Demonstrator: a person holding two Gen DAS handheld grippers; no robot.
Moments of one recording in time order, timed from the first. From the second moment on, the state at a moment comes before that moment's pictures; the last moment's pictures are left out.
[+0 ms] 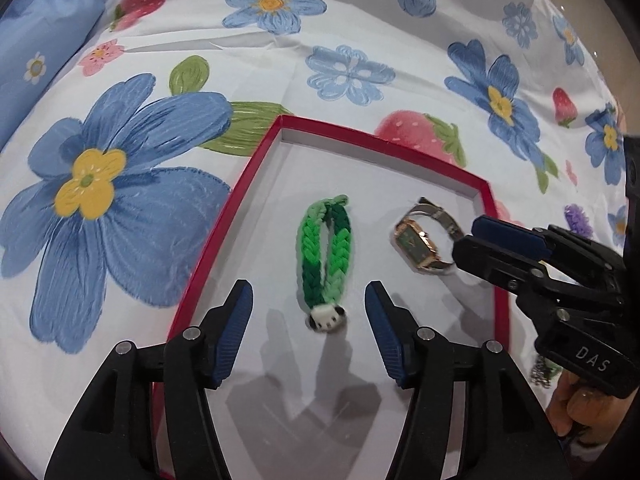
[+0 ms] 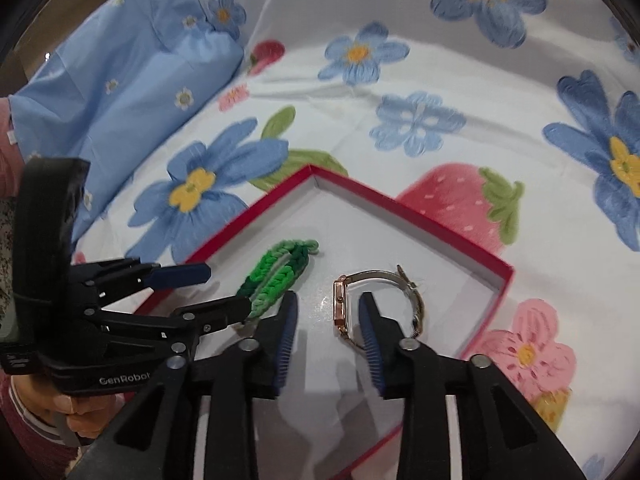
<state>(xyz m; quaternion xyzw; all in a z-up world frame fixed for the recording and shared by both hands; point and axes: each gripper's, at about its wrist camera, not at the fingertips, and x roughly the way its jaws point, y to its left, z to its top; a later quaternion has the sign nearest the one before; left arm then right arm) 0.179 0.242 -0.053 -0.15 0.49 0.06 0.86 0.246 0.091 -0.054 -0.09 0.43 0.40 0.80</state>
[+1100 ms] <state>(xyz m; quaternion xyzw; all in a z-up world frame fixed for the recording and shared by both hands) 0.160 0.097 -0.010 -0.11 0.48 -0.06 0.87 0.196 -0.129 -0.030 0.00 0.43 0.27 0.86</state>
